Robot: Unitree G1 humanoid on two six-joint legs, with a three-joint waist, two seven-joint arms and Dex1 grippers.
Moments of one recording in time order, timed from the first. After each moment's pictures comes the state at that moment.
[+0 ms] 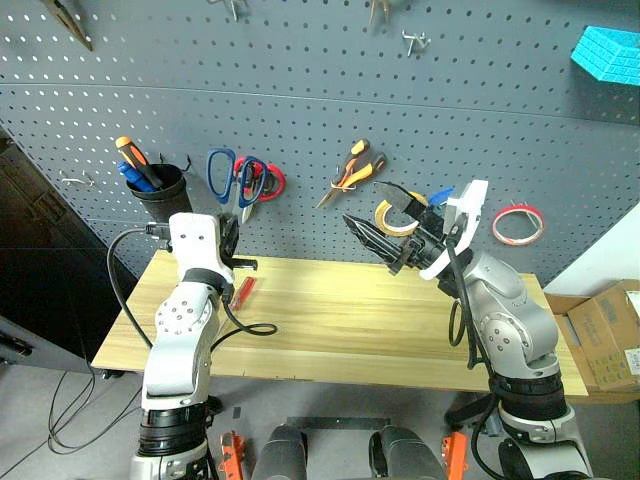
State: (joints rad) left arm -0.24 0.24 0.17 -0.24 -0.12 0.38 -0.11; right arm -0.41 -0.21 0.03 -0.34 0.53 0.40 0.61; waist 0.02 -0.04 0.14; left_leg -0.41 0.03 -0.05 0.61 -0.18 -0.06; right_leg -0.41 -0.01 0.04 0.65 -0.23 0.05
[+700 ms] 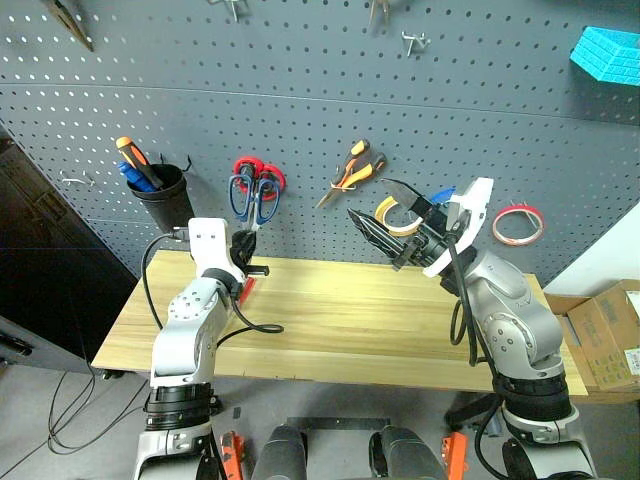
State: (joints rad) left arm -0.34 0.26 0.18 -0.05 -0.23 0.47 -0.18; right arm -0.41 -0.24 0.03 -0.35 0.53 0.41 0.56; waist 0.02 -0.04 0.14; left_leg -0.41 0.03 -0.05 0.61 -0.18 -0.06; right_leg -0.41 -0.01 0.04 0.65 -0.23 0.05
